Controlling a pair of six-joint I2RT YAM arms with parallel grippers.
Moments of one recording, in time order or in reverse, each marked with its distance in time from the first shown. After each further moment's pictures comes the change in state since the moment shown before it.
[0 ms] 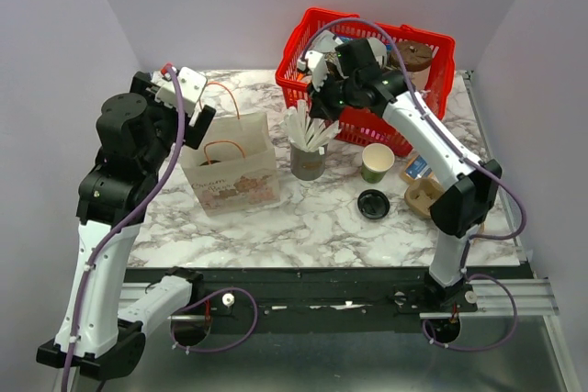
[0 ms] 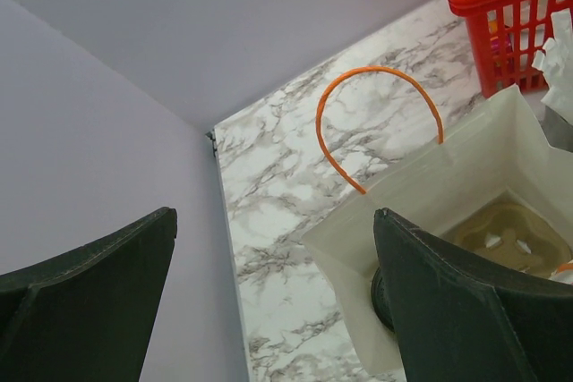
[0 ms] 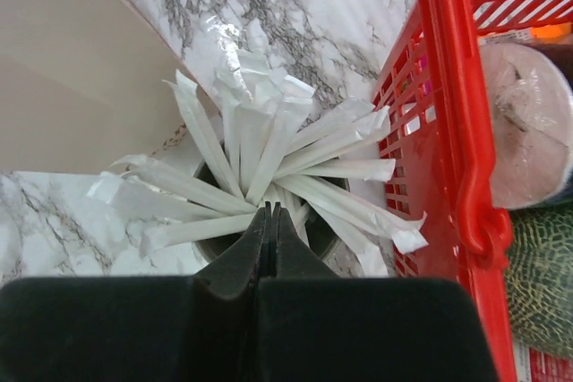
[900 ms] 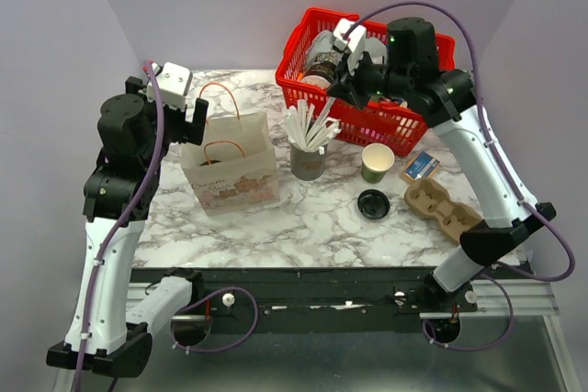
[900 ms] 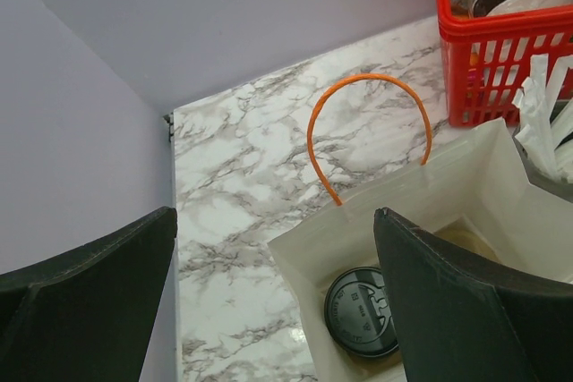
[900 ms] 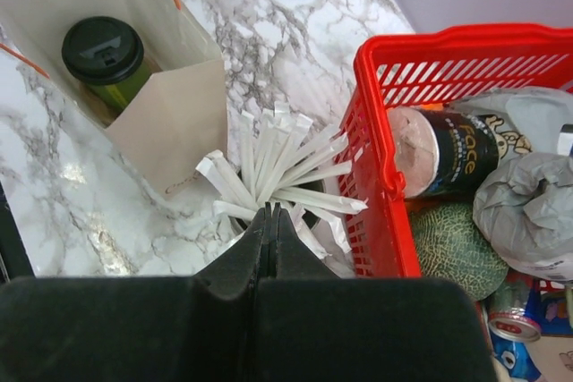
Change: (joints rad) left arm 0.083 -0.009 -0.095 0.084 0.077 -0.182; right arm 0.000 -0.279 0.062 -0.063 -0.008 0.023
